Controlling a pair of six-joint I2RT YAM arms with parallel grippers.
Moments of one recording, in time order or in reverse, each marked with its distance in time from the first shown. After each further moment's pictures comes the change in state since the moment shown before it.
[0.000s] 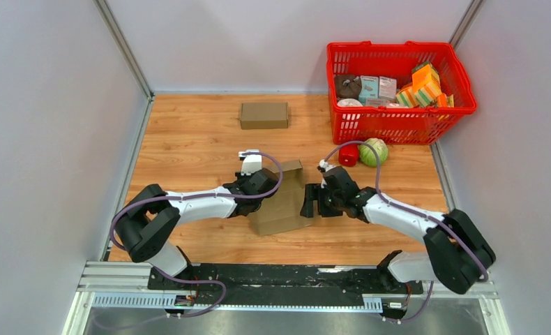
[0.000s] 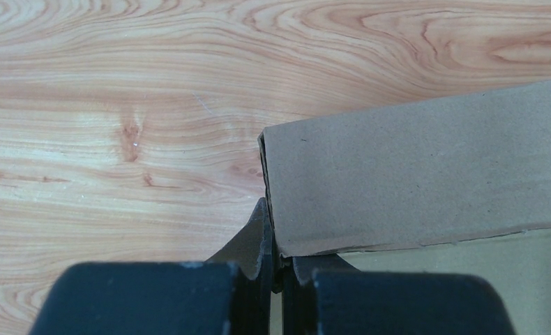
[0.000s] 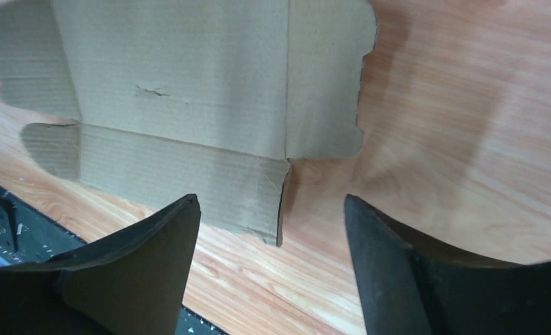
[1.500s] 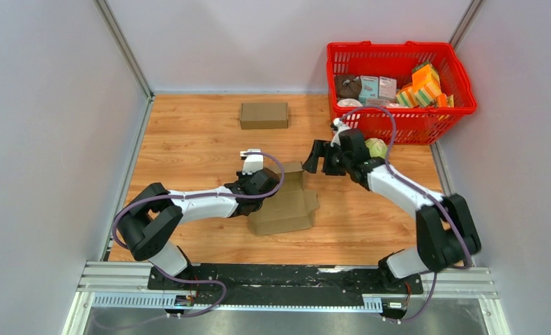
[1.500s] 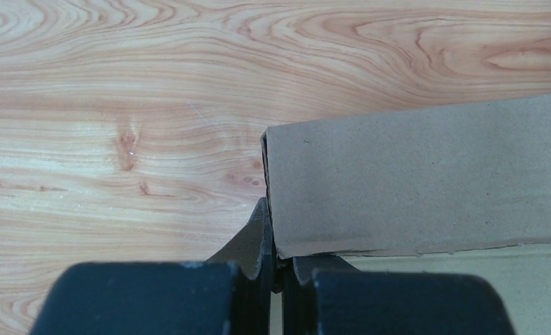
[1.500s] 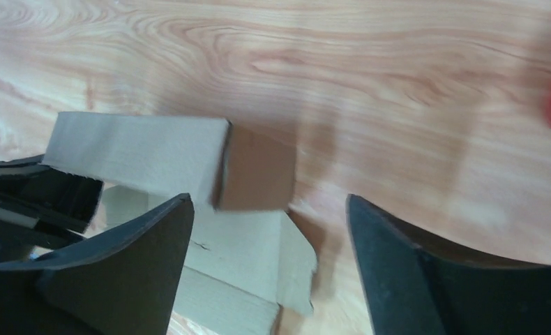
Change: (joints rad) left arm 0.000 0.021 0.006 0.032 -0.011 0.022; right arm -0.257 0.167 0.315 0.091 -0.125 -0.090
